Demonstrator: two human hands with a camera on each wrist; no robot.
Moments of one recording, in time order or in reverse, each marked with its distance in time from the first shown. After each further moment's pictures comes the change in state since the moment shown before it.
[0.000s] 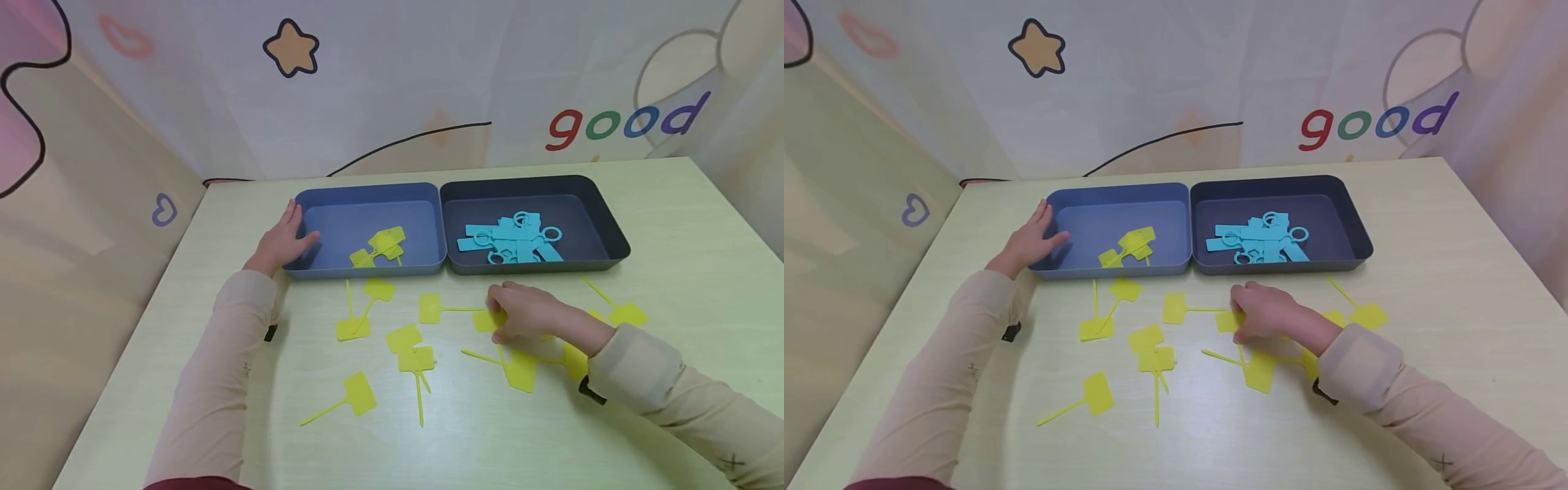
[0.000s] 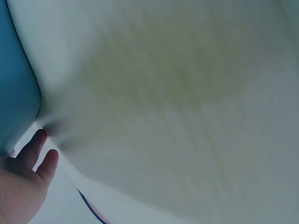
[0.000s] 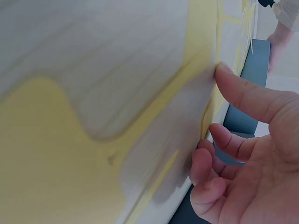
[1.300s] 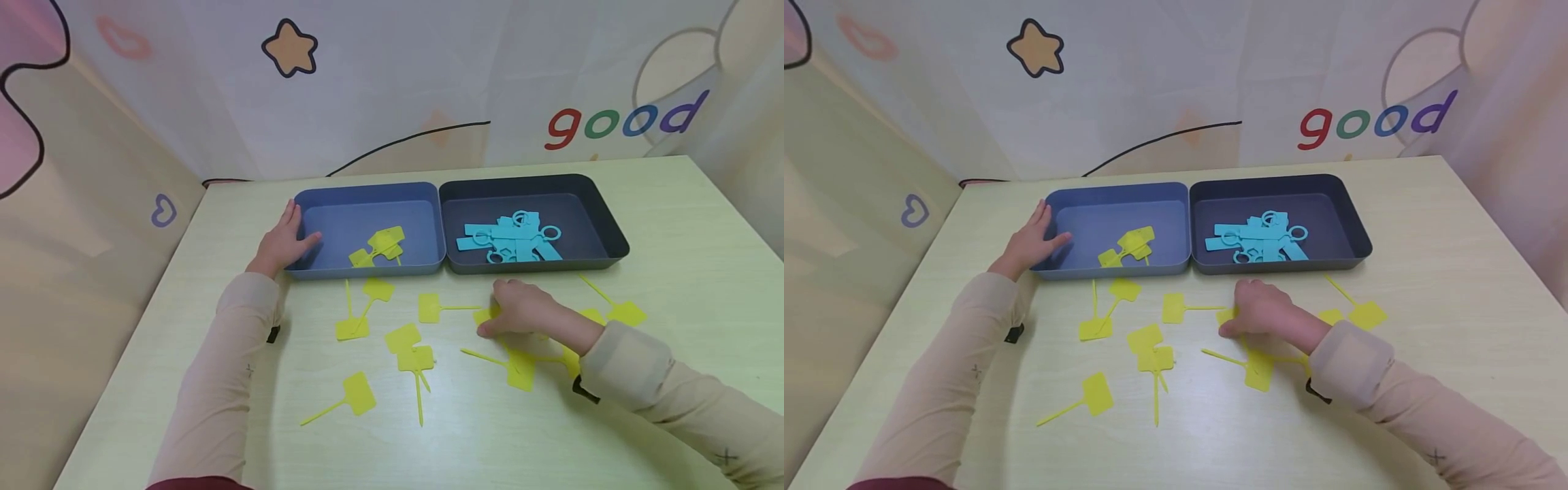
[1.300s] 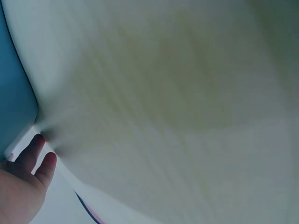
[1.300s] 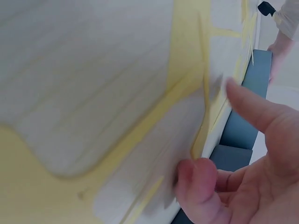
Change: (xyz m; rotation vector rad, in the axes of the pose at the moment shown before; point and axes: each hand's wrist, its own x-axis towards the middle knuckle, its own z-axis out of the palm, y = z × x) left_hand -0.001 0.002 0.005 -0.017 0.032 -0.034; right_hand 0.004 -0.010 -0.002 0.020 0.010 0.179
